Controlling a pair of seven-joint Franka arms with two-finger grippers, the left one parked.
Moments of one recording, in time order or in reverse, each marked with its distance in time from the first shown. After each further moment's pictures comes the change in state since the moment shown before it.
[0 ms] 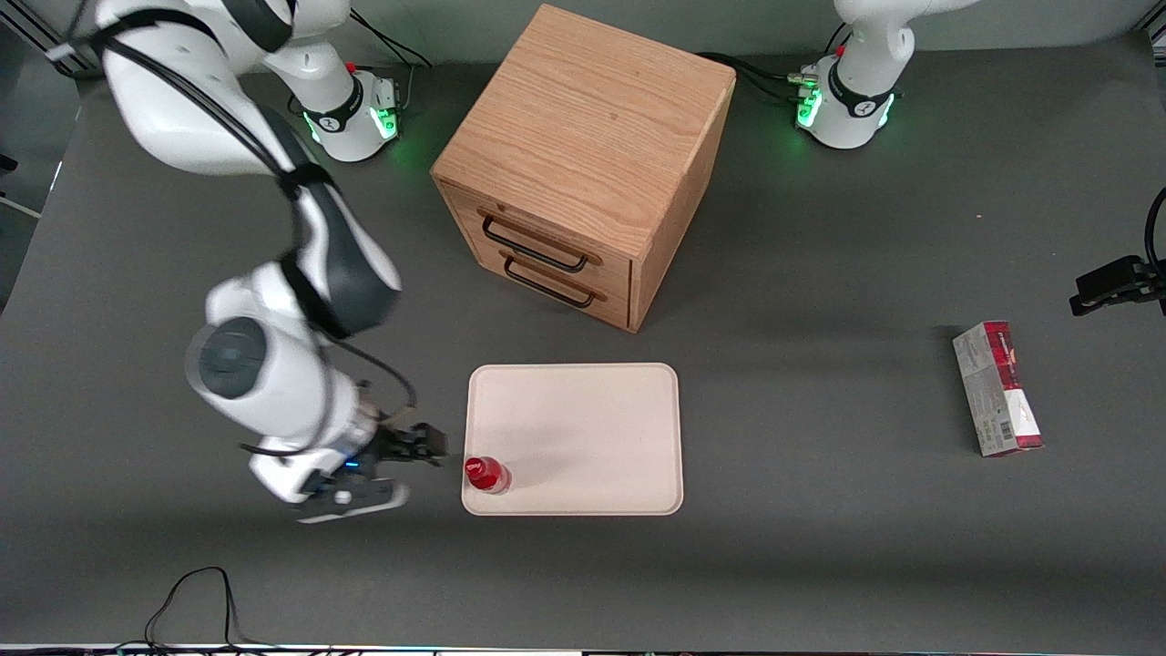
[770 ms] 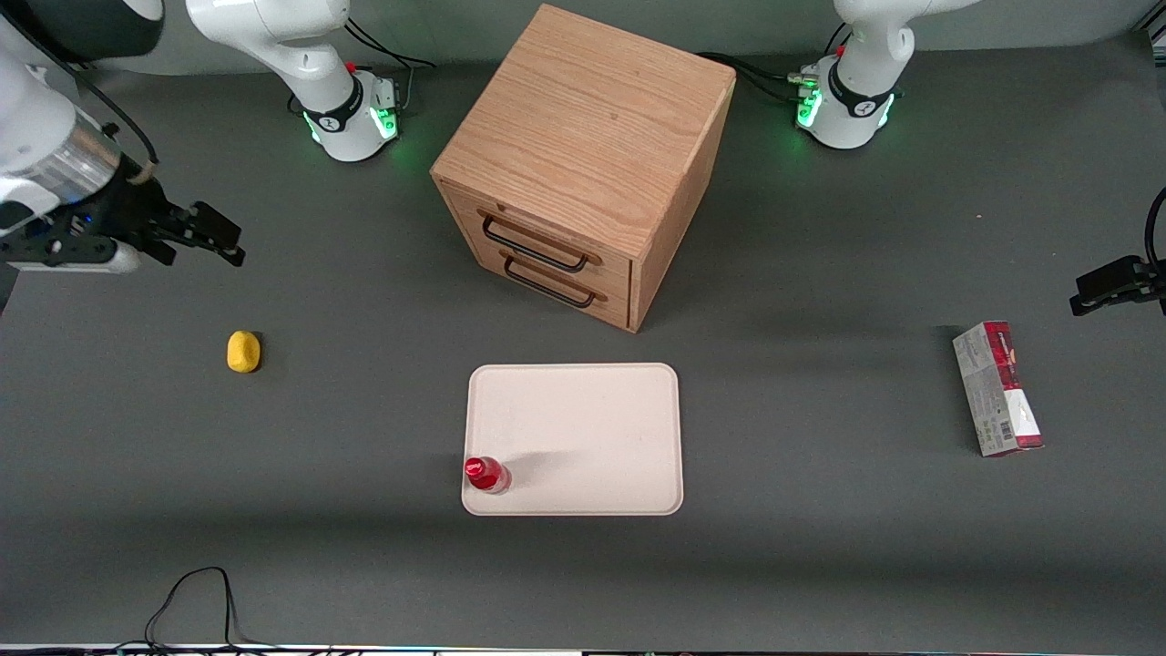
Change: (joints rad) arm -0.025 -0.827 -0.249 -0.702 0.135 -0.209 -0.080
